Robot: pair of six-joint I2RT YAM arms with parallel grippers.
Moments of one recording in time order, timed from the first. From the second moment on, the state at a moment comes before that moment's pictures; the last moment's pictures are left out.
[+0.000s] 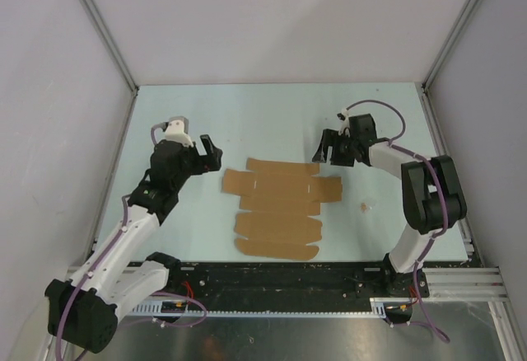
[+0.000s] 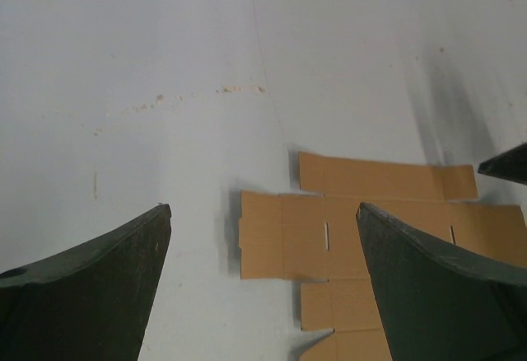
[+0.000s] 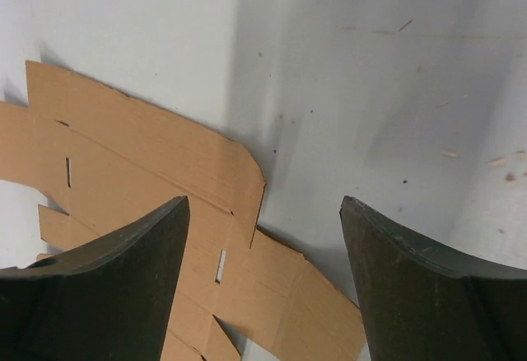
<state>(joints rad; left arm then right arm) -0.31 0.91 0.69 -0.14 -0.09 -0.35 0.22 1.74 1.03 -0.13 -0.36 0.34</state>
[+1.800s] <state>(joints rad) -0.36 1.00 0.74 -0.19 0.02 -0.37 0.29 1.63 0.90 0.08 -0.36 0.55</state>
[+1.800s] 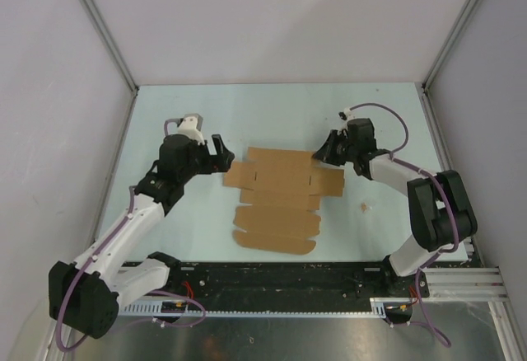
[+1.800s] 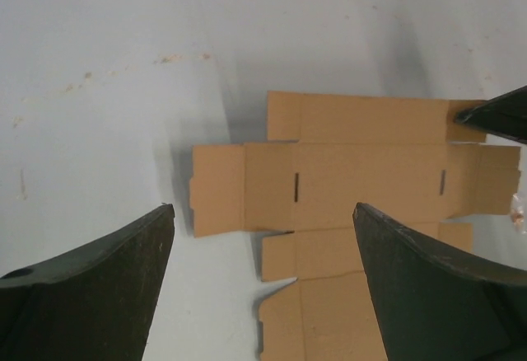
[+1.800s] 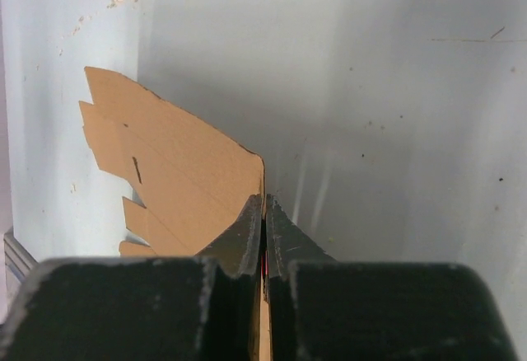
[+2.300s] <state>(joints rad) -0.33 1.06 0.76 -0.03 0.27 -0.35 0.31 1.33 0.79 0.12 -0.52 0.41</state>
